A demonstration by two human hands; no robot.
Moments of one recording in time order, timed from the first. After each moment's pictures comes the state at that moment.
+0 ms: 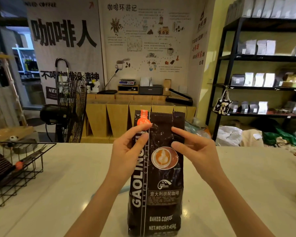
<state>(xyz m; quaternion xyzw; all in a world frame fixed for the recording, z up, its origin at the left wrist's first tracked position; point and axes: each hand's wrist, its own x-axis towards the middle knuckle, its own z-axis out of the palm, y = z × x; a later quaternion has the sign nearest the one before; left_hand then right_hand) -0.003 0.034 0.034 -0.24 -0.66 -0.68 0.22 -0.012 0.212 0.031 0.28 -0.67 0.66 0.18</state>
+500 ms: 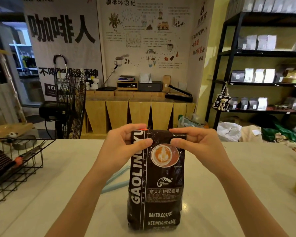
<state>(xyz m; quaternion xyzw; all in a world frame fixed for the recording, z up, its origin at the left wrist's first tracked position) 0.006 0.015 0.046 -0.20 -0.74 -0.63 0.14 -0.002 0.220 0.045 0.28 -0.73 0.60 0.15</state>
